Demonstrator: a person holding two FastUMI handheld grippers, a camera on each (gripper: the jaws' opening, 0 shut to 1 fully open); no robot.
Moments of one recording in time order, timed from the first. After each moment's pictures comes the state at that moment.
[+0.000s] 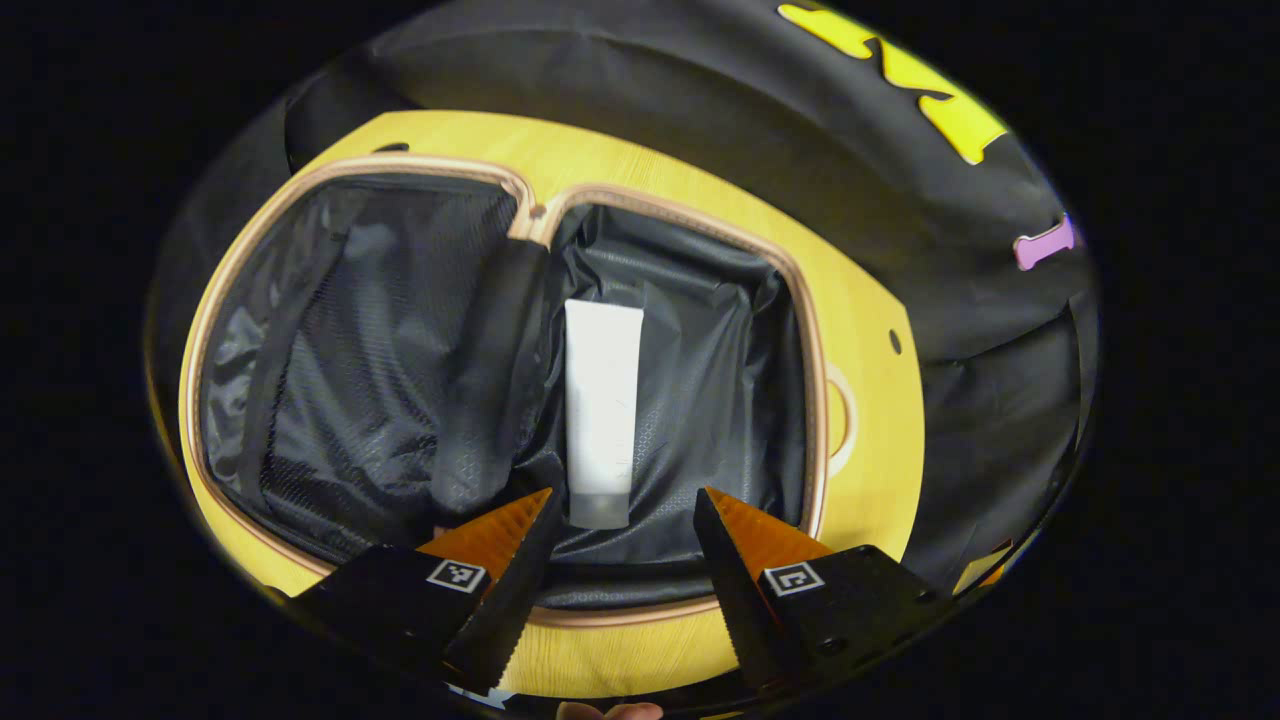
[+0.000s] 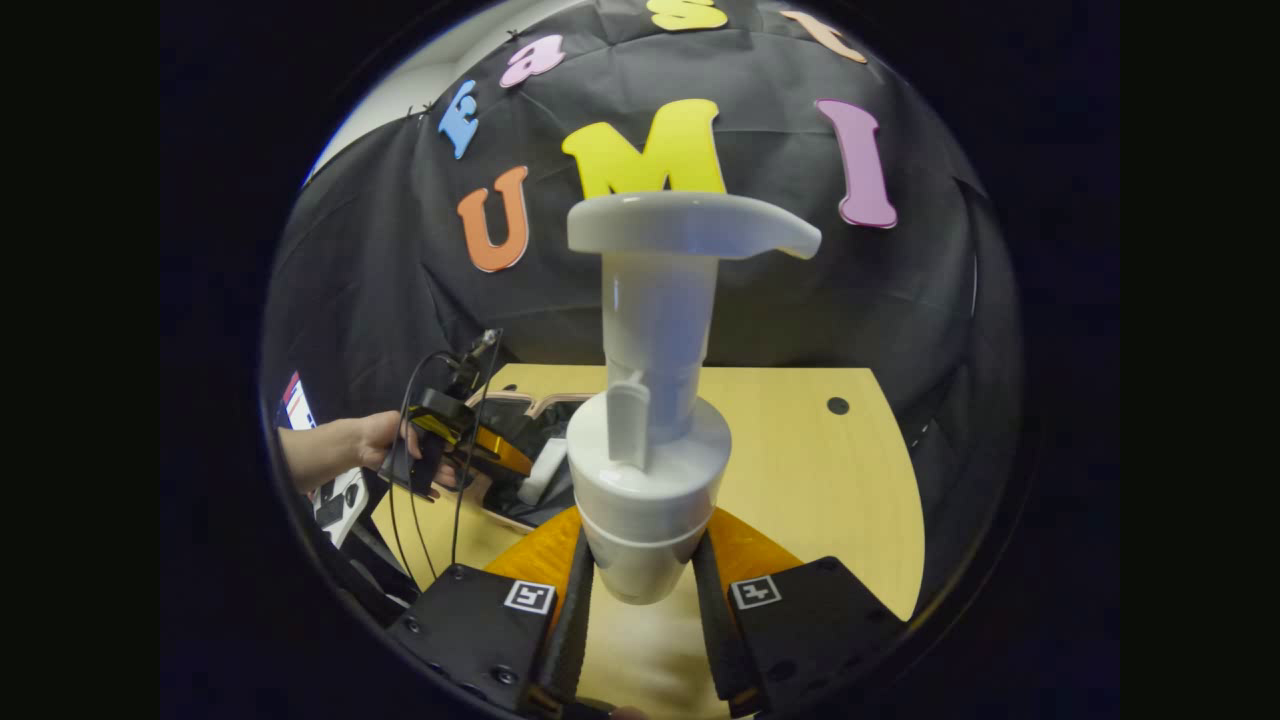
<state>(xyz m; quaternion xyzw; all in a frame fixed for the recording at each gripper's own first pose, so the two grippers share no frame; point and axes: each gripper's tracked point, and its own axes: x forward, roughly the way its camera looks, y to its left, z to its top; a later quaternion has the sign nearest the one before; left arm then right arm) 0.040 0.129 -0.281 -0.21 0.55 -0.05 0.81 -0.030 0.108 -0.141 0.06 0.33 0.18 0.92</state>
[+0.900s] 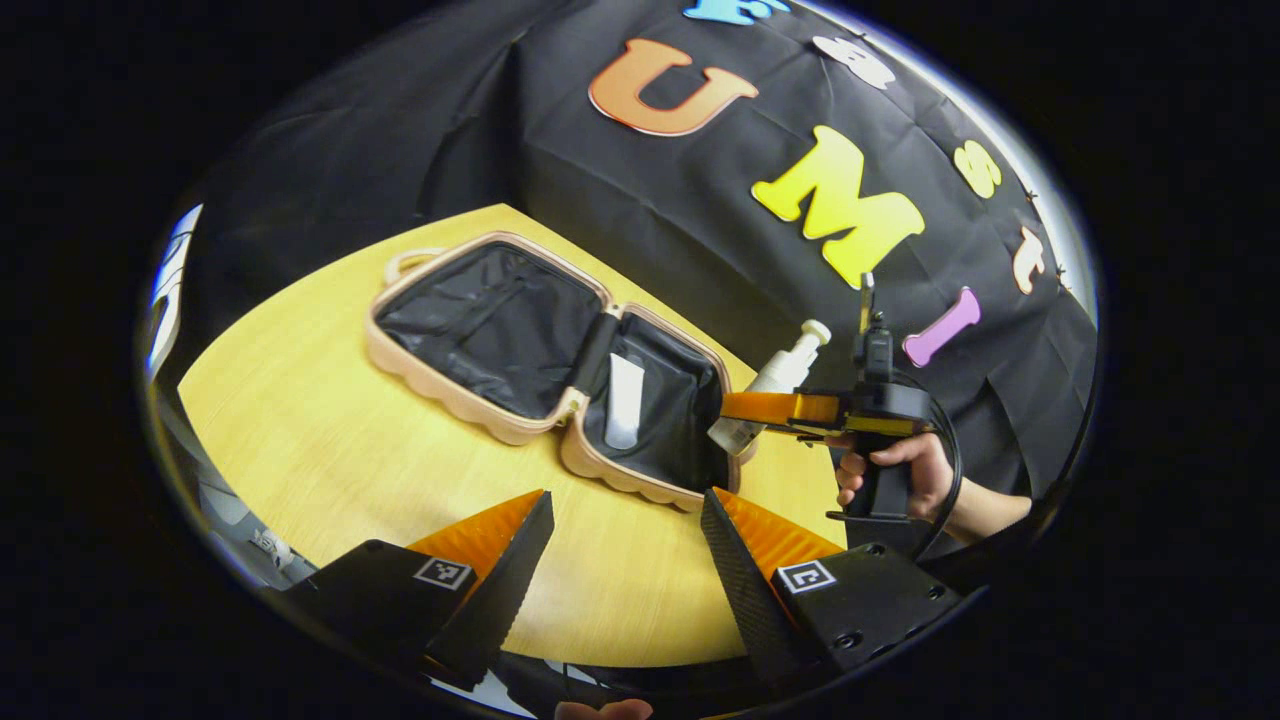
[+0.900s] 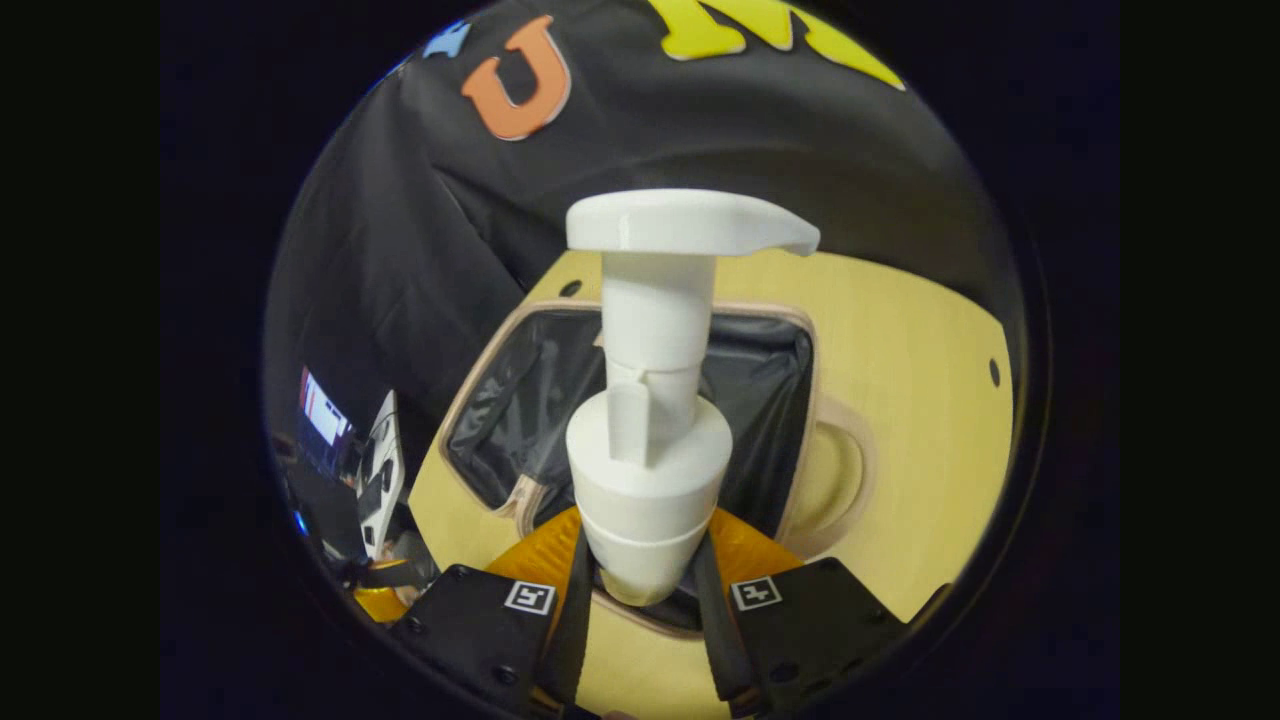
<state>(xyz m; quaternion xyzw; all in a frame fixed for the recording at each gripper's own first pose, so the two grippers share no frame) -0.141 0.184 -0.186 -0.31 0.33 0.02 0.89 0.073 0.303 -0.288 0.07 0.54 0.27 0.79</state>
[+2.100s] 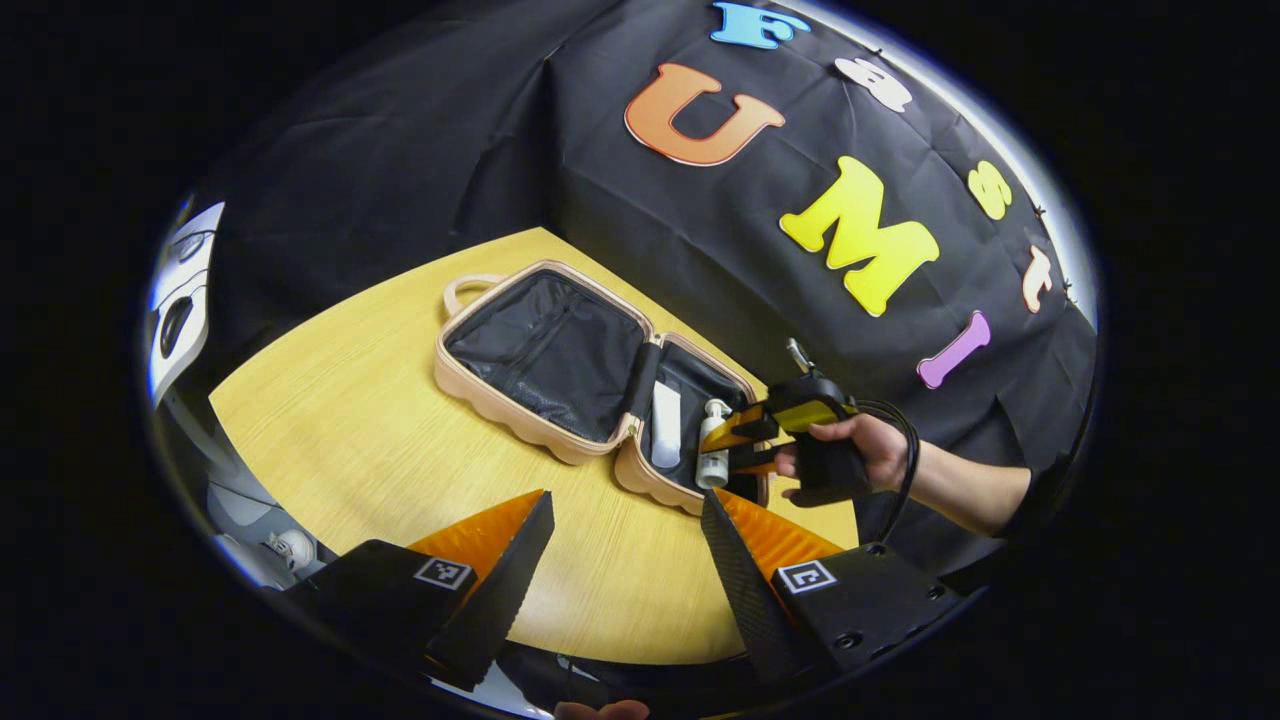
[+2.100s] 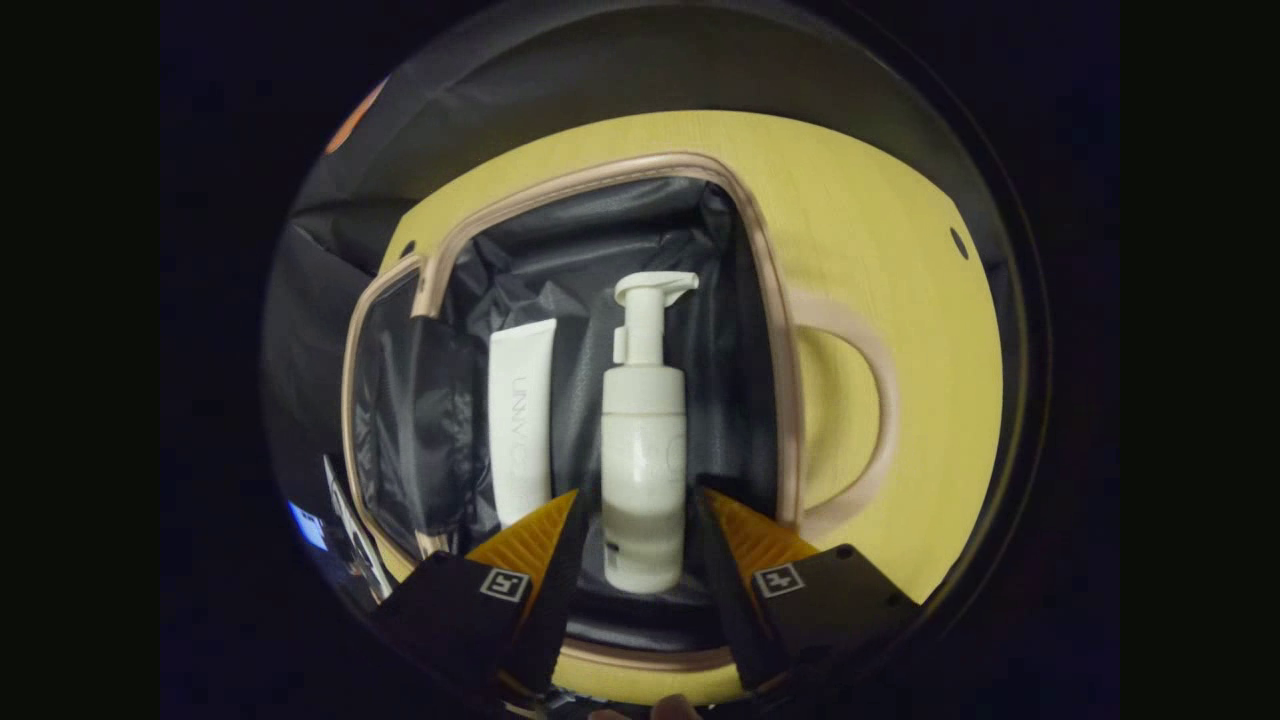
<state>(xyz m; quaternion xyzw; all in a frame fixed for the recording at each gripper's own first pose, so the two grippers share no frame) -0.147 0.234 -0.173 -0.29 0.32 0.04 0.90 0.073 0.293 -0.353 0.06 0.66 0.09 0.74</state>
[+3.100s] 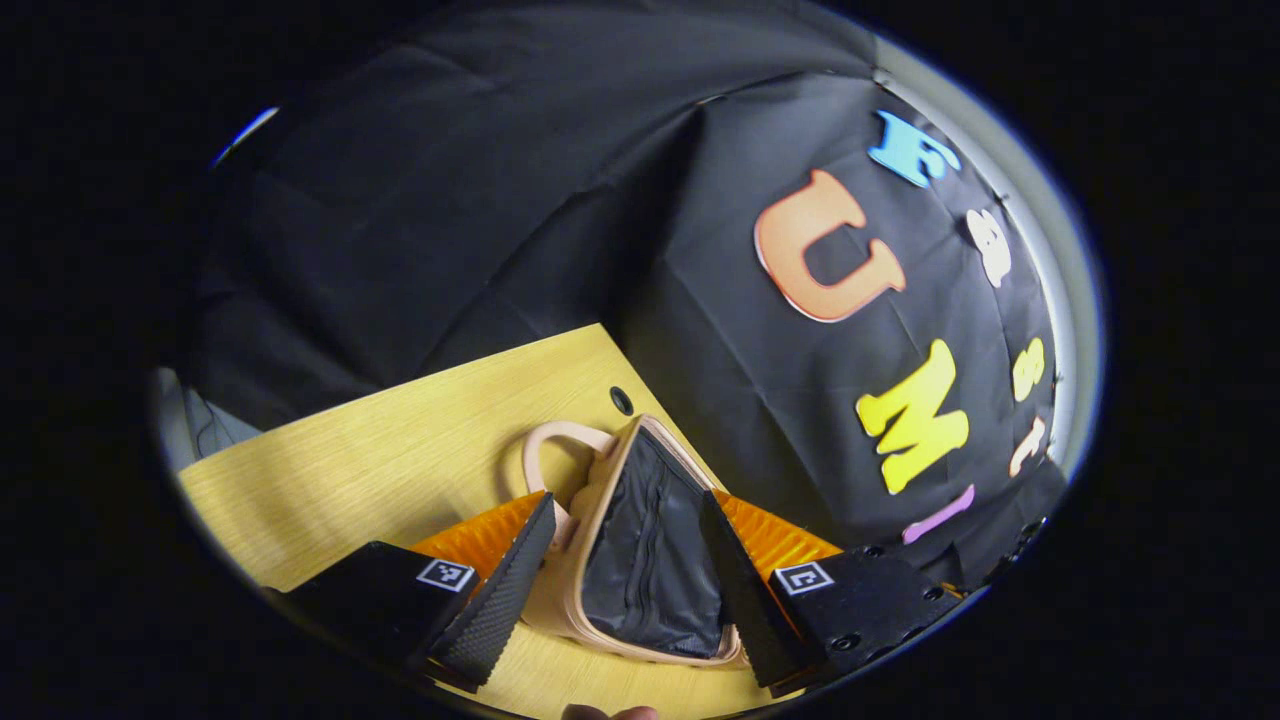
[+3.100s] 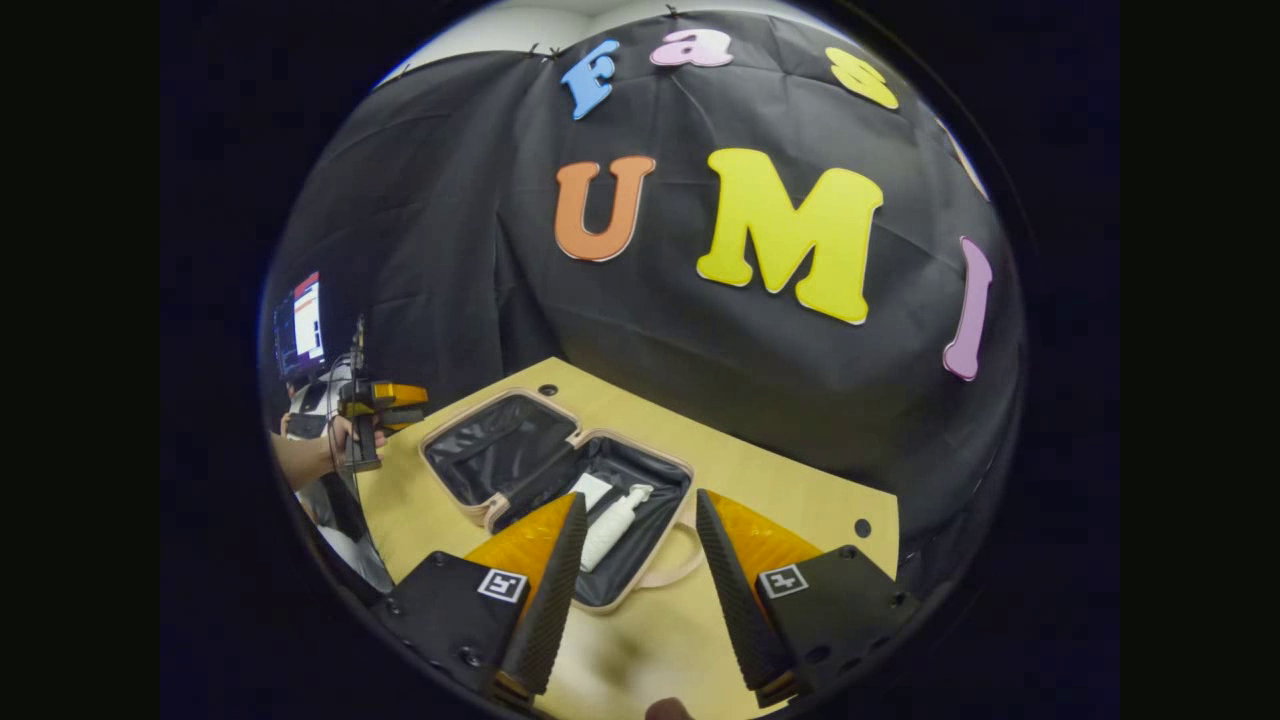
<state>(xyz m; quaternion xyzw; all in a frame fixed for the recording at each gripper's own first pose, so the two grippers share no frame) 0.003 0.472 -0.245 -0.48 0.16 0.07 0.86 0.035 0.209 -0.094 -0.09 0.26 0.25 0.93</state>
